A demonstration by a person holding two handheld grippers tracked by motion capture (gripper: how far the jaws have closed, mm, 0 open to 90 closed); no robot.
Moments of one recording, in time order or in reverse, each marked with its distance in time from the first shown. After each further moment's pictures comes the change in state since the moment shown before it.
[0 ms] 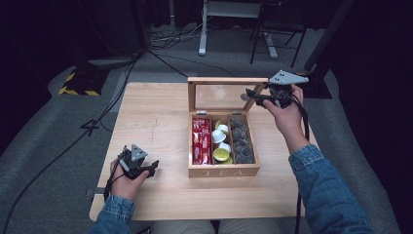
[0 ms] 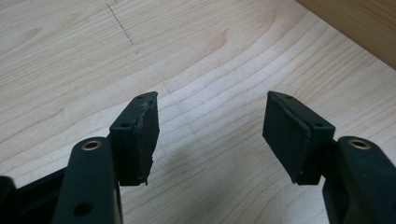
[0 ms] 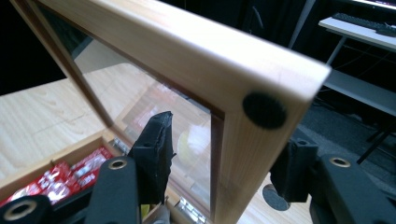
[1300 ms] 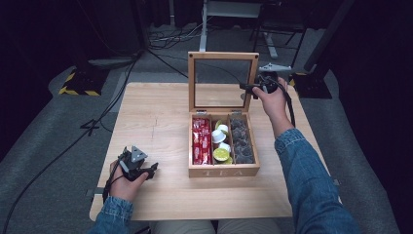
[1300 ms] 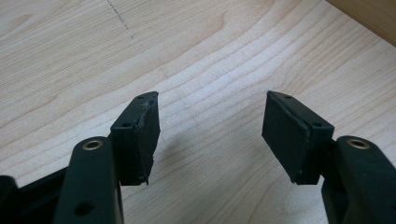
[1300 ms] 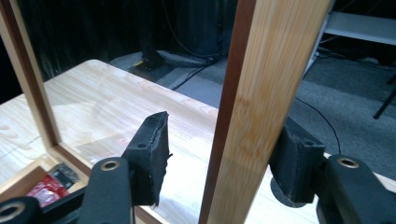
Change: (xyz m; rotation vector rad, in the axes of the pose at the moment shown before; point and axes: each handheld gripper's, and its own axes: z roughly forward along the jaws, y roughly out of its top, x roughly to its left) left arm 0.001 -0.004 0.001 0.034 -0.011 0.014; right arm -0.044 -0.022 0.082 0.096 -0.025 0.220
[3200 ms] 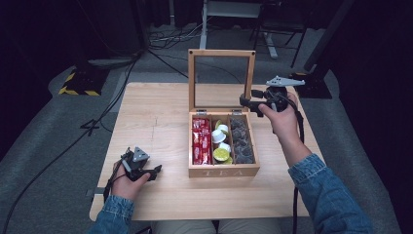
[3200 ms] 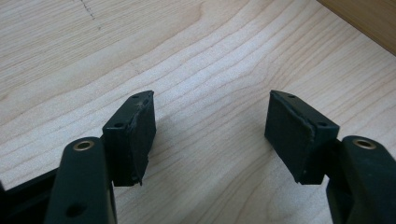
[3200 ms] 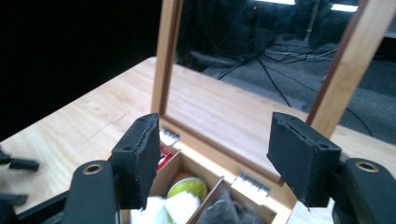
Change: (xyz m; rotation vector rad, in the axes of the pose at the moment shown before) left arm 0.000 -0.004 0.009 0.007 -0.089 -0.003; right arm 0.064 -0.007 -0.085 -0.001 0.117 -0.001
